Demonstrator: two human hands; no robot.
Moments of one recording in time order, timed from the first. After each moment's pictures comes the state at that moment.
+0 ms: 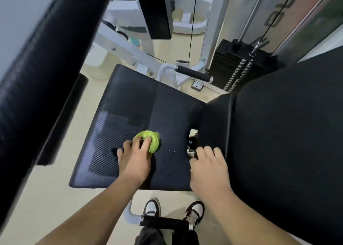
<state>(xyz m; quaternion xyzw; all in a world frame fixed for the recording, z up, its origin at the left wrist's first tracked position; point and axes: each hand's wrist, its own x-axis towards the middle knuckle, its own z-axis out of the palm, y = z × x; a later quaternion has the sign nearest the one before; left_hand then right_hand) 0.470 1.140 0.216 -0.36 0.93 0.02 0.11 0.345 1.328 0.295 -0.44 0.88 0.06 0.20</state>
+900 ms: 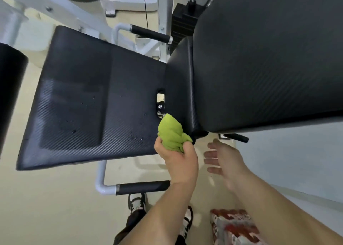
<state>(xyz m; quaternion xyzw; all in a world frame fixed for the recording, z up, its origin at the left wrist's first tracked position) 0.452 1.389 0.214 -0.52 0.51 0.66 -0.19 0.393 1.476 0.249 0.30 0.74 -0.46 0.38</state>
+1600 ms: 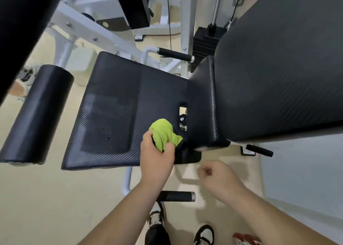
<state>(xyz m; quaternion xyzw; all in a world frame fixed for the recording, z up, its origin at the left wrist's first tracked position) 0.504 1.274 0.251 -0.47 0.72 0.50 -0.12 0.441 1.445 0.254 -0.10 0.86 -0.25 0.43</state>
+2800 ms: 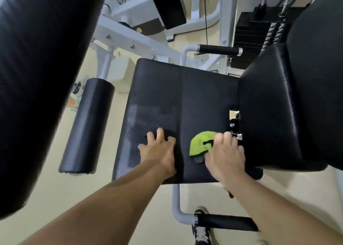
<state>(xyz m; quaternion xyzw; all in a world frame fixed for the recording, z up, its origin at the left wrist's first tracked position) 0.506 1.108 0.238 -0.25 0.91 -0.07 0.32 0.433 1.265 0.154 -0.22 0.96 -0.13 0.14</state>
